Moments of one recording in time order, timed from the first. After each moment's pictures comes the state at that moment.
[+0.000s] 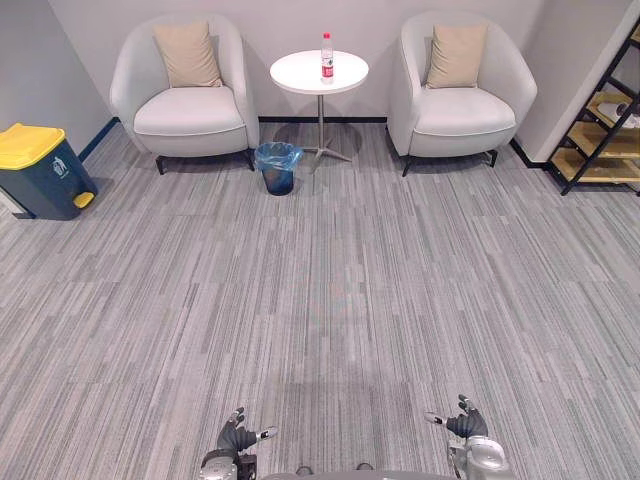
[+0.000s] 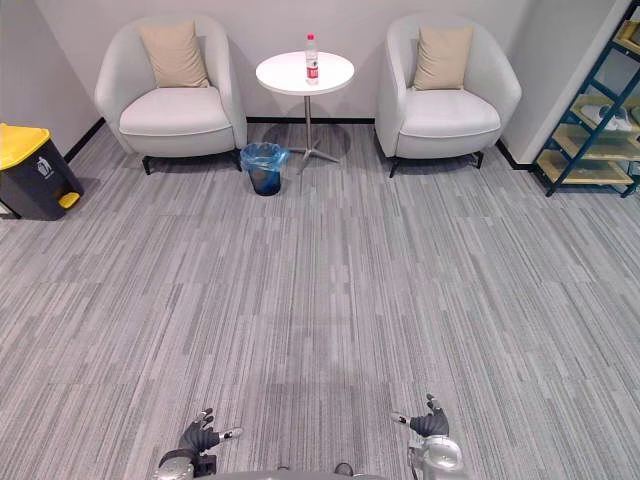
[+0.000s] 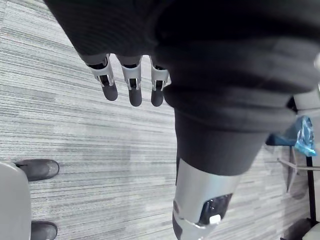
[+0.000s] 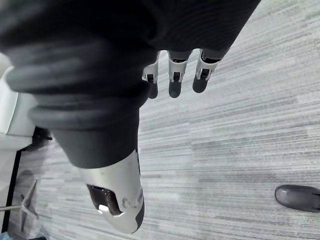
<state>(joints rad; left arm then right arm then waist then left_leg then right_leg) 0.11 0.12 -0.01 0.95 -0.08 -0.09 0.09 0.06 -0.12 -0.15 0.92 -0.01 -0.07 -0.17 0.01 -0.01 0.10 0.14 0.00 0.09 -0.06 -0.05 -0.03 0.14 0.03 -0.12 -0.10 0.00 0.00</state>
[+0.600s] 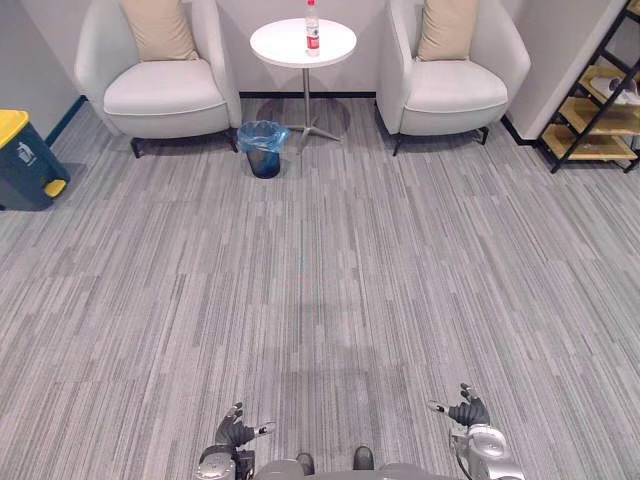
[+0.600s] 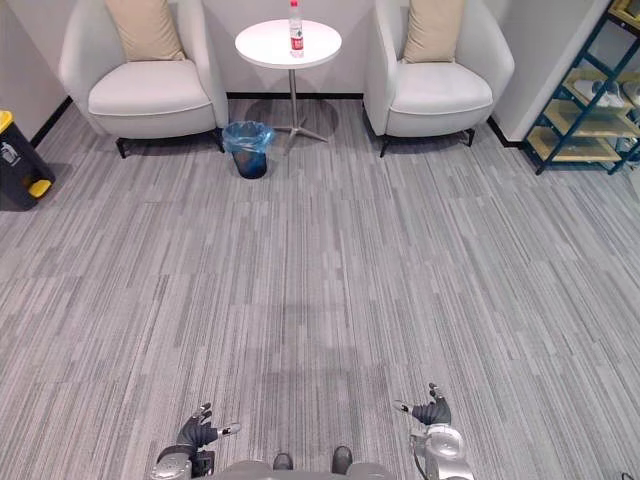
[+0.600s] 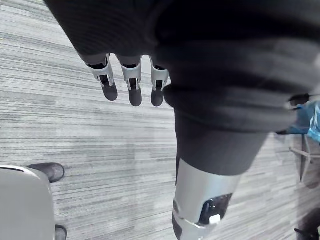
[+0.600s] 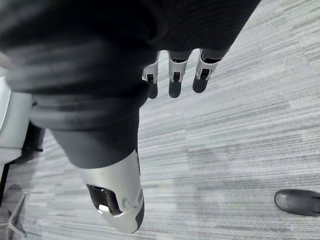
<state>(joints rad) 0.10 0.18 -0.02 0.91 -0.08 -0.09 0.09 0.01 -0.13 -0.17 0.93 -0.01 -0.06 -0.17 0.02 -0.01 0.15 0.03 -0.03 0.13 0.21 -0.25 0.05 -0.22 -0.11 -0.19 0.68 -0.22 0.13</state>
